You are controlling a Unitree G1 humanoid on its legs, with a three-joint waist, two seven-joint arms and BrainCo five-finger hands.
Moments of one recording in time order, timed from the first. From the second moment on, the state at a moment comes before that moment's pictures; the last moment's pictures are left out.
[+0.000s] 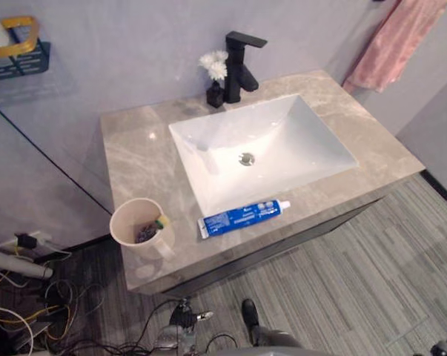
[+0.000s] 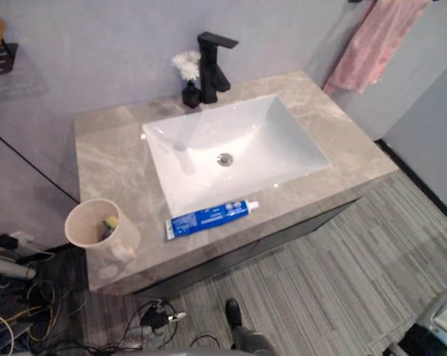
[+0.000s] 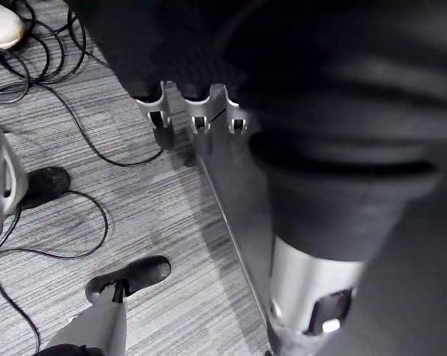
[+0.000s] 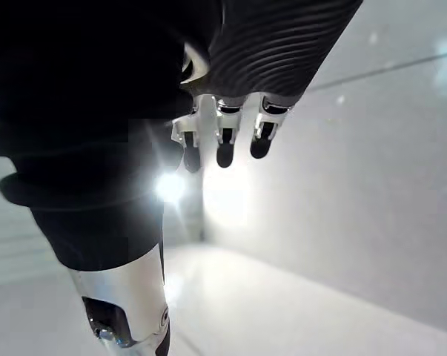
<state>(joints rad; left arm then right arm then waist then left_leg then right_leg) 0.06 -0.02 0.11 0.99 0.13 -0.09 0.00 -0.13 -0.42 -0.91 -0.26 -0.02 -0.31 -0.28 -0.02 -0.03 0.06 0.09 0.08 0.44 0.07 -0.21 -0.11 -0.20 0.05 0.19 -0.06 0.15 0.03</state>
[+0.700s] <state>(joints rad) 0.08 0.00 0.08 0.99 0.17 -0.10 -0.06 -0.23 -0.69 -0.25 -0.32 -0.01 -0.31 0.26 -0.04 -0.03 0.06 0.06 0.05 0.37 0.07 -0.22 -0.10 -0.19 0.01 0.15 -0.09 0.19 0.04</state>
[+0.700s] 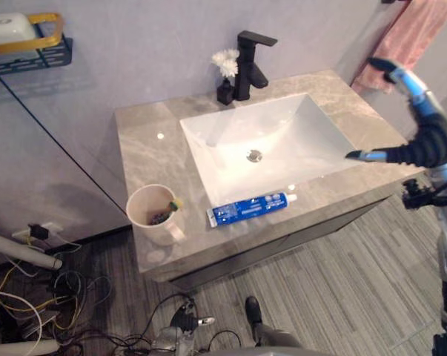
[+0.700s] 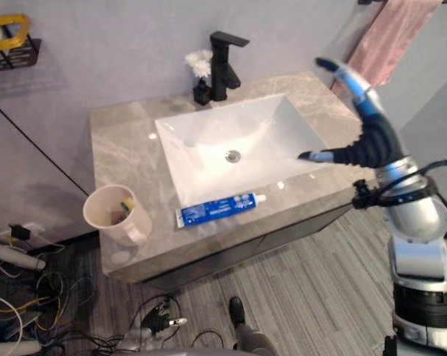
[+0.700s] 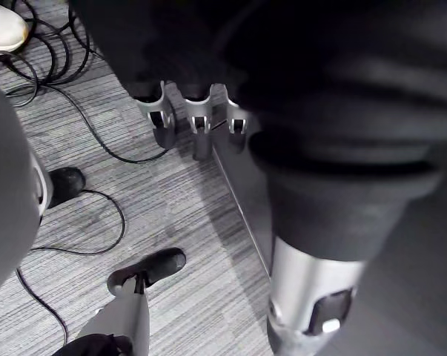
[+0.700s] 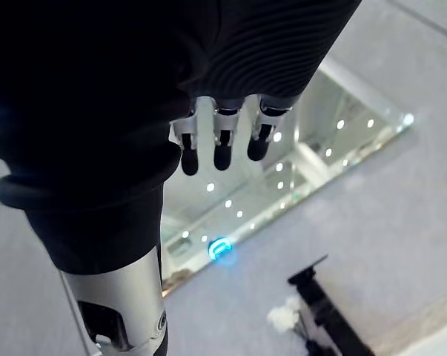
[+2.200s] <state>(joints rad) 0.02 0.03 0.03 1.03 0.15 -0.12 -0.06 -0.36 -0.87 0.40 -0.10 -0.01 -0.31 0.37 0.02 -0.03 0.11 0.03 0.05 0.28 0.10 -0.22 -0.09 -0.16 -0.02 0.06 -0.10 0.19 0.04</state>
